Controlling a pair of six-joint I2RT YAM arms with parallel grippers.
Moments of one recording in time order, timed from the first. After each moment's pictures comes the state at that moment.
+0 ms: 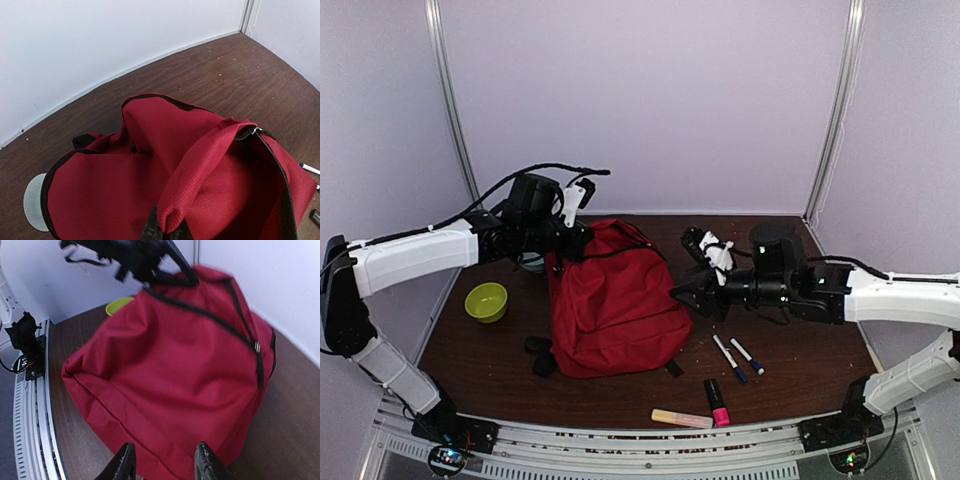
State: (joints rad) left arm -0.69 1.51 1.20 -0.23 -0.08 -0.04; right arm 0.93 1.25 0.86 0.02 -0.16 -0.05
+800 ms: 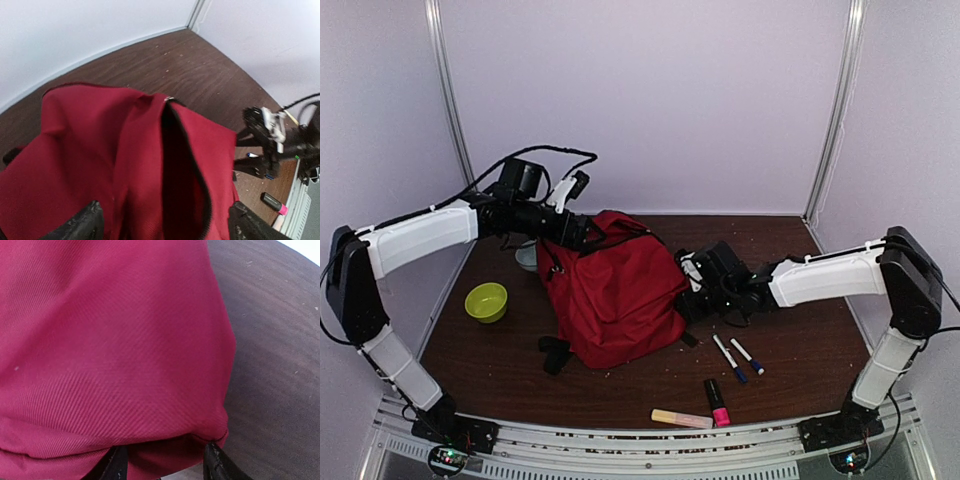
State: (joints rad) left arm -0.53 1.60 1.32 -0.35 0.40 -0.05; right arm 0.84 1.71 1.00 -0.10 0.16 0.28
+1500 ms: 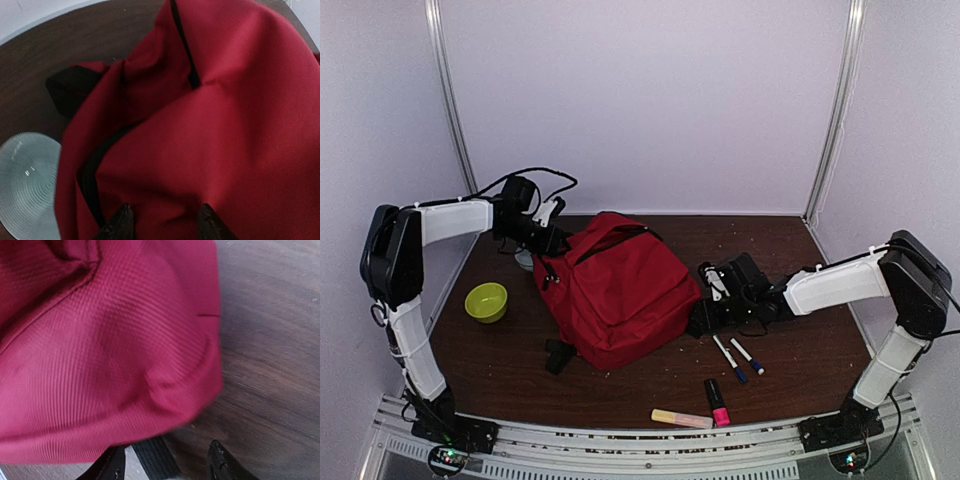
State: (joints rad) left arm -0.31 1.89 1.43 -0.46 0.33 0.01; right arm 0.74 1.66 0.82 0.01 0.00 0.42
